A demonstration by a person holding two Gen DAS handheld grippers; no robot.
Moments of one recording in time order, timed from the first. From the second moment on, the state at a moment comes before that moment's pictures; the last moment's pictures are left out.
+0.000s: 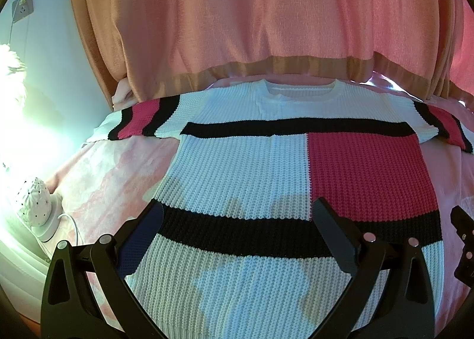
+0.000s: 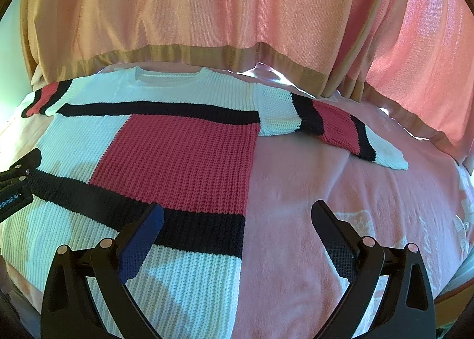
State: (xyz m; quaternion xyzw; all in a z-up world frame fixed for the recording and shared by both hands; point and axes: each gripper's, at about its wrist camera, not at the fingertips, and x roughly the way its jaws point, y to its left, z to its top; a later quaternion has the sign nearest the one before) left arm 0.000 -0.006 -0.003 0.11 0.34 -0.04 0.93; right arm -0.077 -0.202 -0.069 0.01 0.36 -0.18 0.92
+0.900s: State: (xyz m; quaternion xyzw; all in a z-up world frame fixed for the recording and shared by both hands) left arm 0.000 -0.007 -0.005 0.11 0.35 -0.04 0.93; right arm -0.077 -0.201 -0.070 0.01 0.36 -0.18 0.92
